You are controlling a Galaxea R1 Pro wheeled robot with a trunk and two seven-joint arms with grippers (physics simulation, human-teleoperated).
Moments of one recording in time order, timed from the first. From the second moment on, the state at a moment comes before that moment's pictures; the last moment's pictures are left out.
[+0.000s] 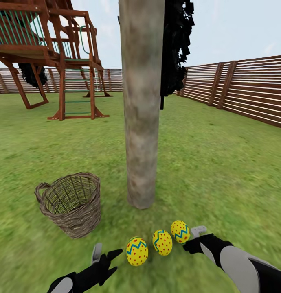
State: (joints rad) left arm -0.29 0.18 -0.42 -0.75 1.38 0.55 -0.44; right arm -0.82 -0.07 -0.33 0.00 0.55 0.22 0.14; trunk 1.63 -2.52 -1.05
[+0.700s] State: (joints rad) left arm -0.29 0.17 -0.42 -0.71 1.21 0.46 -0.33; right arm -0.77 -0.07 -0.33 0.00 0.55 0.22 0.13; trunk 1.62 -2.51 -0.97
